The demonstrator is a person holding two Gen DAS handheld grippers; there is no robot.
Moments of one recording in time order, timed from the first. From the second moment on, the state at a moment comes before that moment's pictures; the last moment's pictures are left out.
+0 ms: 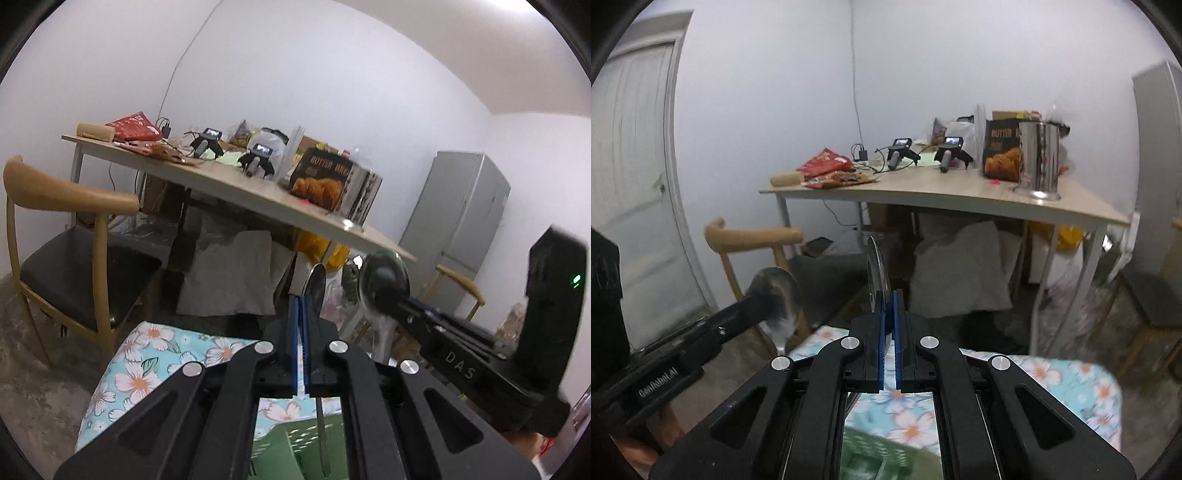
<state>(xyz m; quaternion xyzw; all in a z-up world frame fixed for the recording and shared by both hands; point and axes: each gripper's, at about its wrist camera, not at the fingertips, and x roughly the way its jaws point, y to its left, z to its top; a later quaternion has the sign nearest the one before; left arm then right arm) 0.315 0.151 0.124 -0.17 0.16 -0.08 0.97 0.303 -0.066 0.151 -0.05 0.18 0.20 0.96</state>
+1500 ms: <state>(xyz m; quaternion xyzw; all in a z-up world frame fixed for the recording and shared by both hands) 0.198 0.143 0.068 -0.18 0.19 -0.14 0.95 0.311 -0.053 0.157 -0.08 0.25 0.26 0.93</state>
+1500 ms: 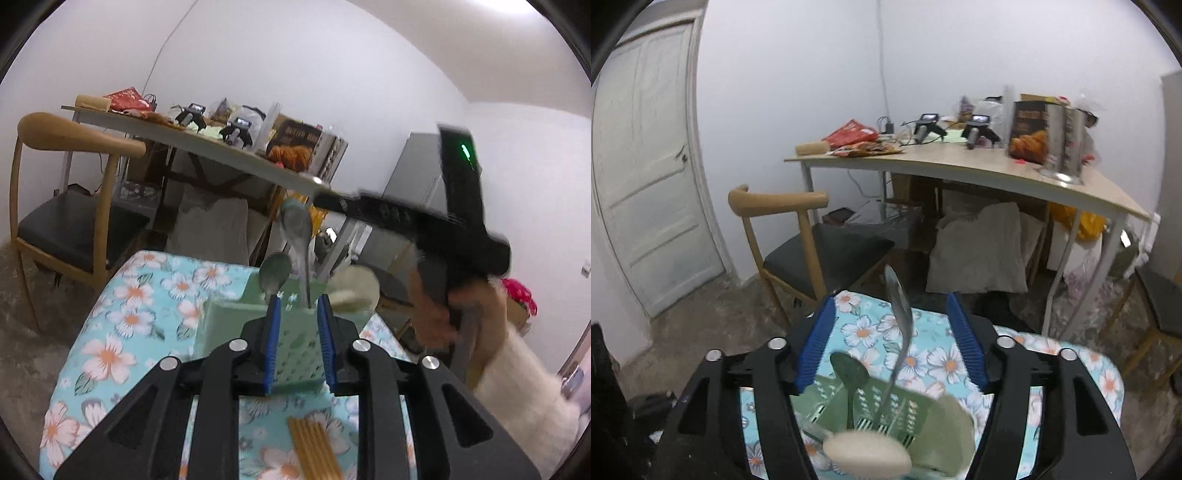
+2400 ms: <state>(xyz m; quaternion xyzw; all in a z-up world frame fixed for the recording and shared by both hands) 0.190 0.145 0.058 -0.20 0.20 -0.16 0.95 0.233 -0.039 0.102 -0.16 0.11 0.19 0.96</state>
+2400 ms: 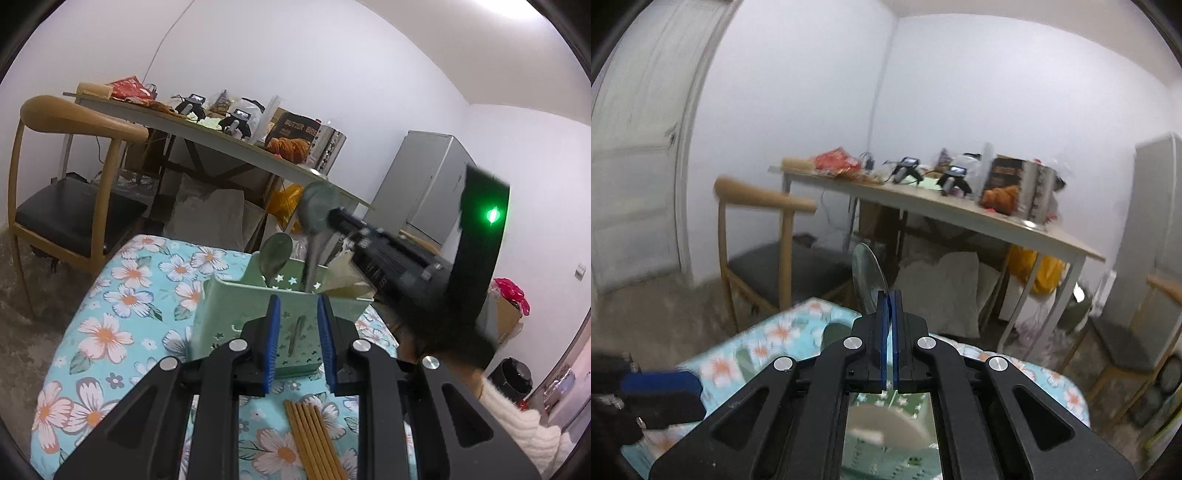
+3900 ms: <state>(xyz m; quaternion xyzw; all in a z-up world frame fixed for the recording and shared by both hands) 0.208 0.141 0.037 -0.25 0.25 -0.22 0.91 0.315 -0.043 0.125 -0.09 0.49 0.29 0.82</state>
